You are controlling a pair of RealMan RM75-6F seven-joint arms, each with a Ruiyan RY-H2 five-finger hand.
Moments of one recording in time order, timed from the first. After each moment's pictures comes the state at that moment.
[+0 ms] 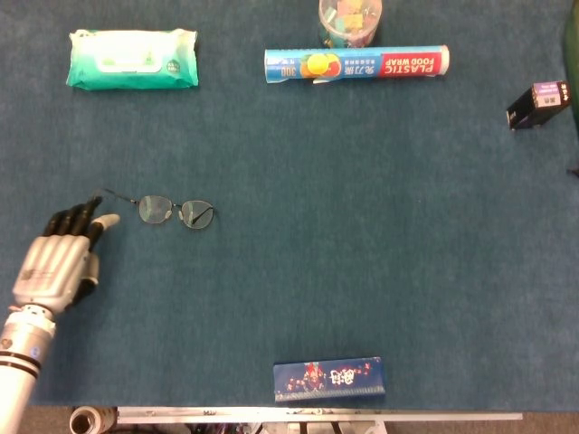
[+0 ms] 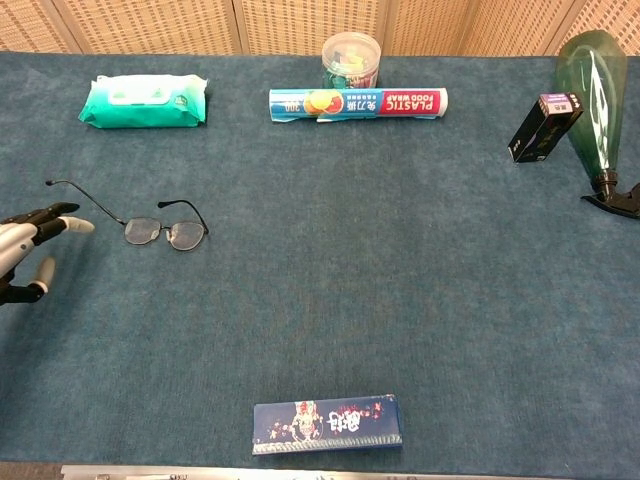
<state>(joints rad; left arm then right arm) -0.26 -1.30 0.09 -1.69 1.23 1.16 0.25 0.08 -1.10 0.13 -1.66 -1.45 1.51 -0.01</state>
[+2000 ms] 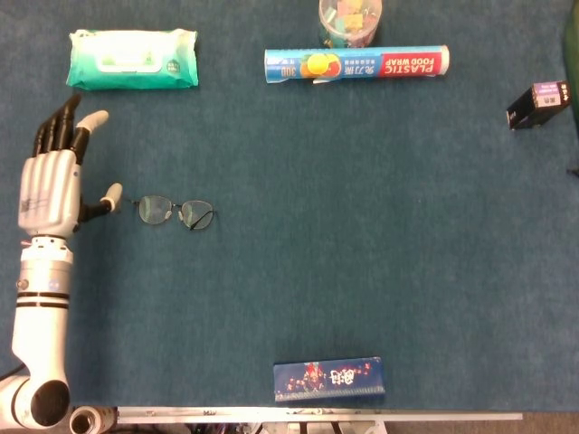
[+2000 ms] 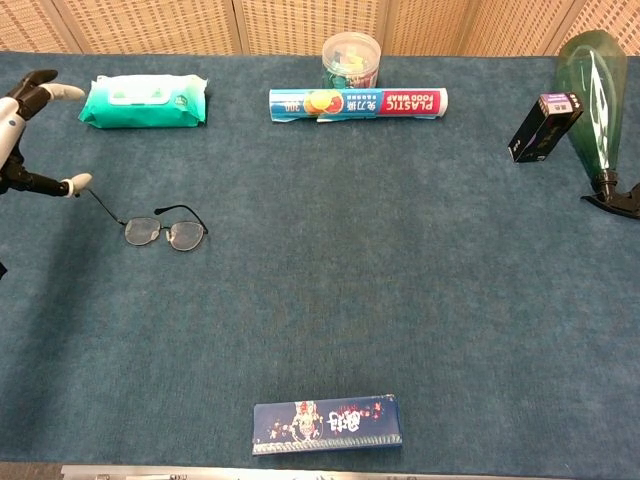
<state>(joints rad) -0.32 -1.49 -0.18 -1.58 1.21 1.33 0.11 0.09 -1.10 0.13 -1.67 -1.45 1.51 0.00</state>
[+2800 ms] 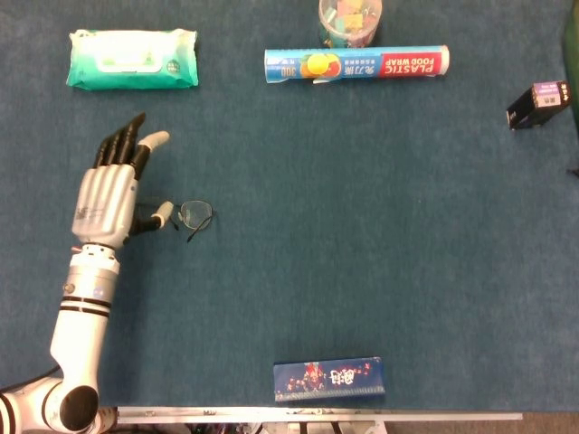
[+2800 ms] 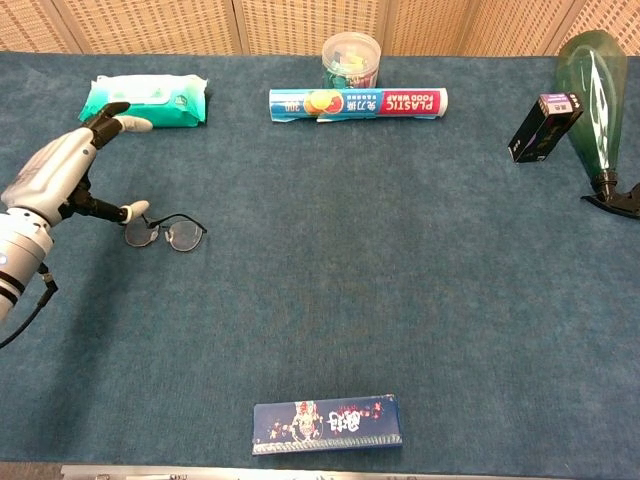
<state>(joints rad) -0.36 -1.59 -0.14 -1.57 1.24 1.28 0.15 0.08 -1.09 0.13 -1.66 -1.44 1.52 0.02</state>
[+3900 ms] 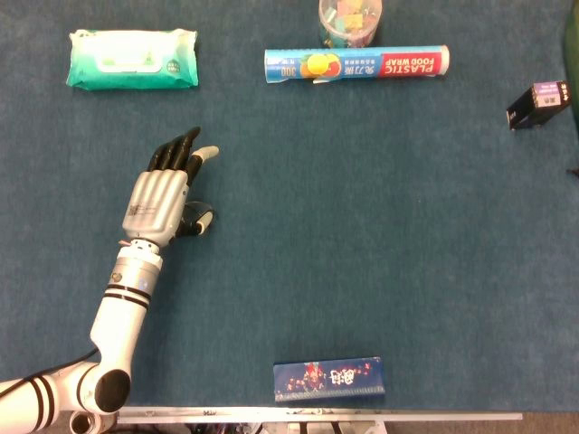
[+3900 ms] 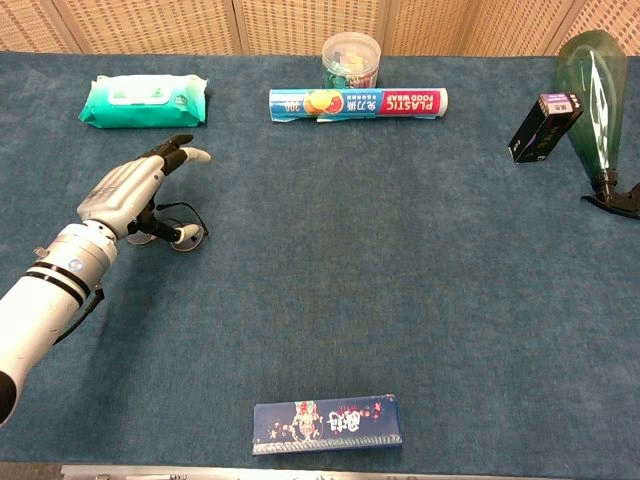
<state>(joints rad) -0.43 -1.73 -0.14 -1.43 1.19 1.15 0.21 0.06 -1.10 0.12 -1.64 -1.43 1.52 0.03</state>
